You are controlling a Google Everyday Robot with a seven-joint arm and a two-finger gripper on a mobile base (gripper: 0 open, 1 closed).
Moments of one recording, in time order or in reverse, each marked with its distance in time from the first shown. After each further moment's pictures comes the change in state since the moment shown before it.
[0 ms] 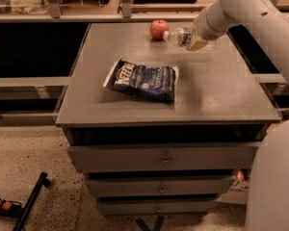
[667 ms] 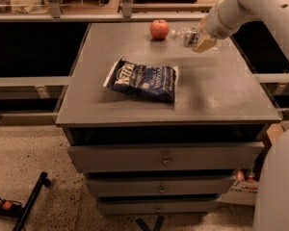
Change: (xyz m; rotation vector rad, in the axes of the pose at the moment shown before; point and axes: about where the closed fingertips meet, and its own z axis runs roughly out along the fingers) arm 0.013 0.013 -0.032 -0.074 -0.024 0.068
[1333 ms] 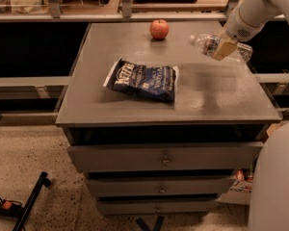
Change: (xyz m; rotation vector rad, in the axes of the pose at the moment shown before) arm 0.055 0.030 -0.035 -0.159 0.128 0.198
